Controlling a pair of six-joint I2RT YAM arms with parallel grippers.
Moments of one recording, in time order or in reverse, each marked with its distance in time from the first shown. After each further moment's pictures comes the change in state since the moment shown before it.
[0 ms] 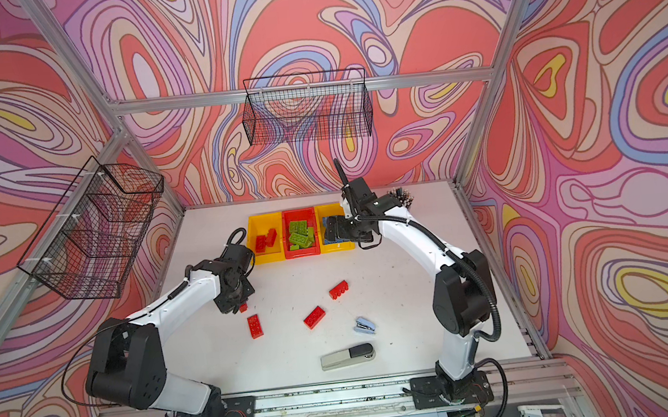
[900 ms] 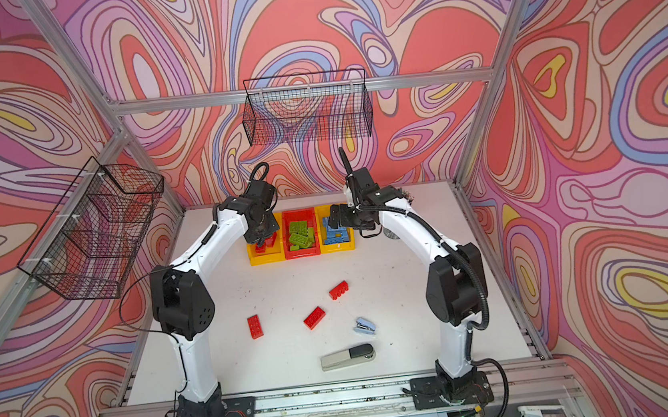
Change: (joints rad) left arm -0.061 0.543 0.908 -0.145 0.015 0.163; right arm -0.056 0.089 0.119 0.012 0.039 -0.037
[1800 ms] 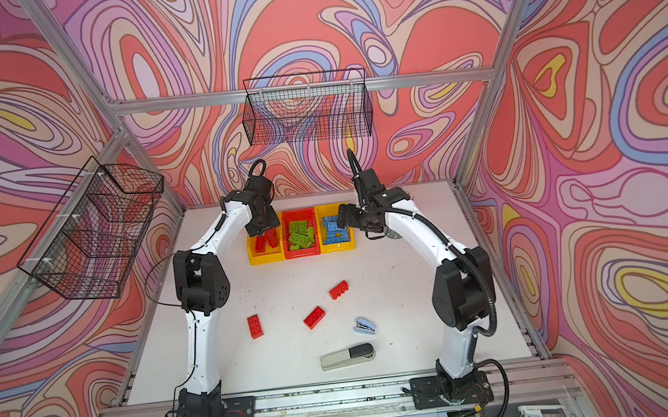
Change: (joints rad) left arm 0.086 0.267 0.262 -0.016 0.082 0.113; right arm -0.021 -0.063 -0.068 -0.011 0.067 0.078
